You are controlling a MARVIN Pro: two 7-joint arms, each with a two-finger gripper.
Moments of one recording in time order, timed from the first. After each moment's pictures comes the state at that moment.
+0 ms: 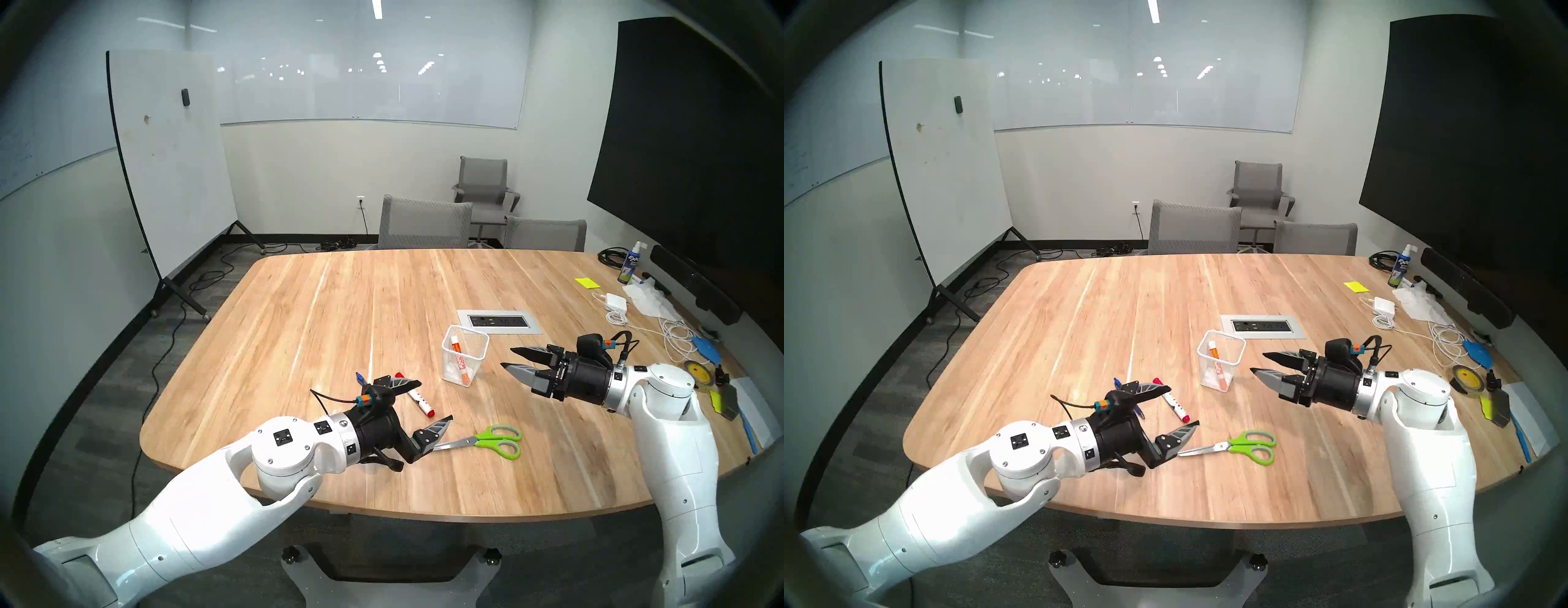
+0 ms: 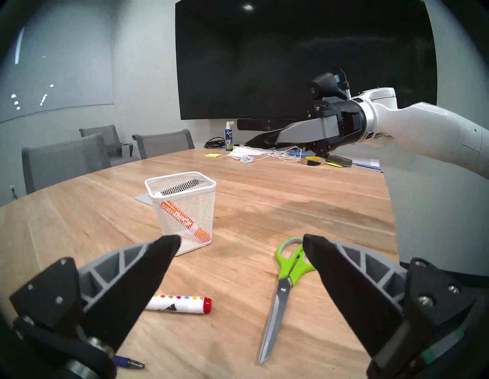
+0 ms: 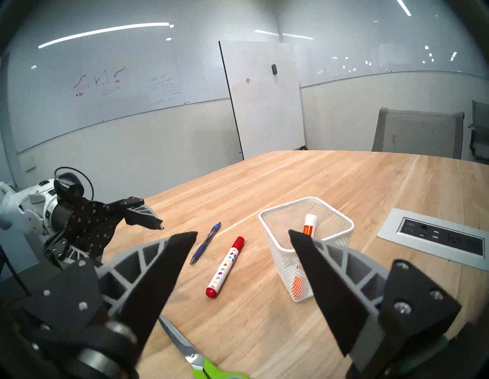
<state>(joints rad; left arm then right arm) 1.49 -0.89 -0.90 -1.90 -0.49 0.08 -0.25 -1.50 -1.07 1.81 -1.51 0.36 0.35 1.22</state>
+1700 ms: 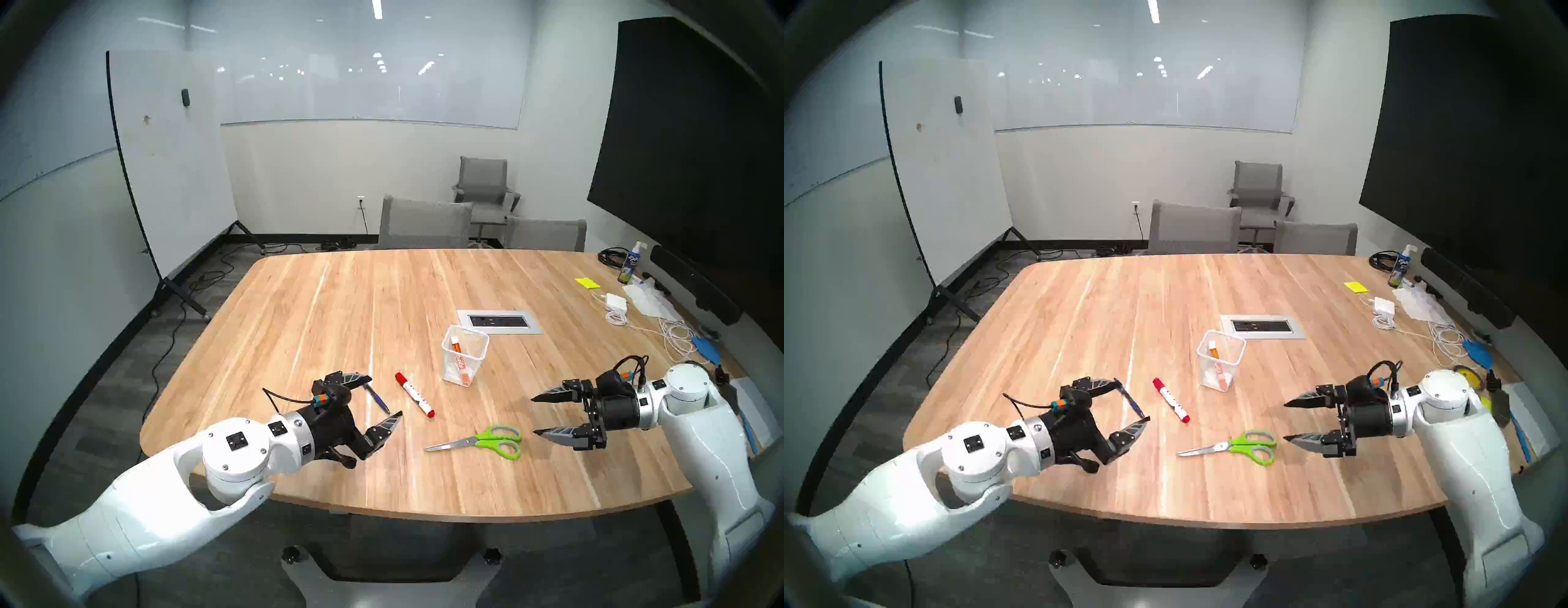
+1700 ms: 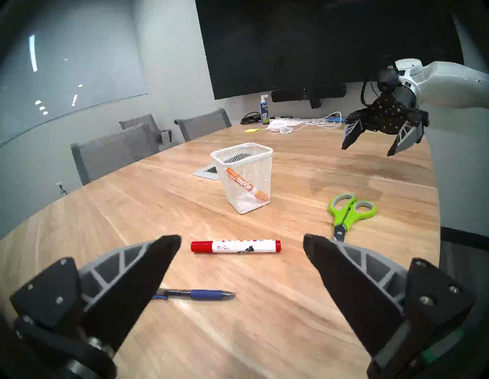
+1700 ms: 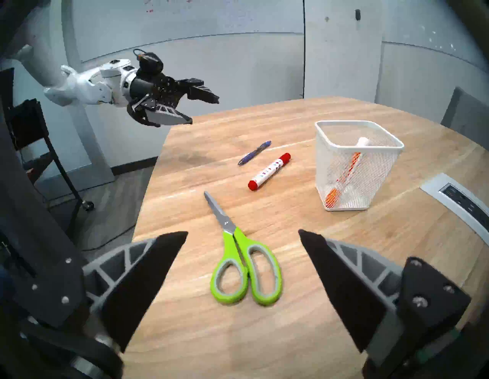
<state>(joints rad) 1.58 -0.73 -0.99 -1.99 -0.45 0.15 -0.13 -1.46 -0.76 1.58 -1.28 0.37 -0.01 1.48</state>
